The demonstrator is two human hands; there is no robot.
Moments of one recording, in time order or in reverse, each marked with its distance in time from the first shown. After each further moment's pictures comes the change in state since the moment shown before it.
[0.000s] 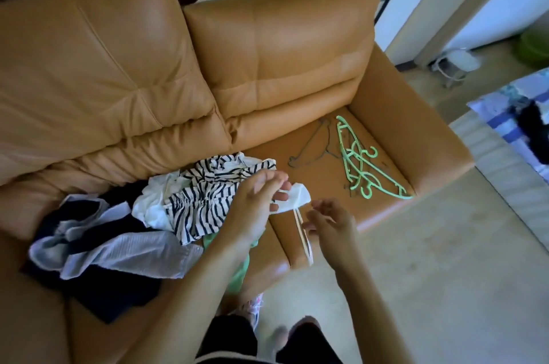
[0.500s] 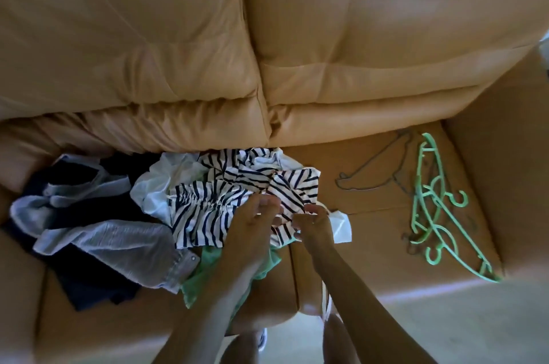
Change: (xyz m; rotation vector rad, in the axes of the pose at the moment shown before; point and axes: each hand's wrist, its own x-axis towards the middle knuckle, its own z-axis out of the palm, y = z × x) left_hand 0.189 -0.109 -0.031 -0.083 0.445 -0.270; right_hand 0.268 0.116 0.151 -0.009 -0.282 0.371
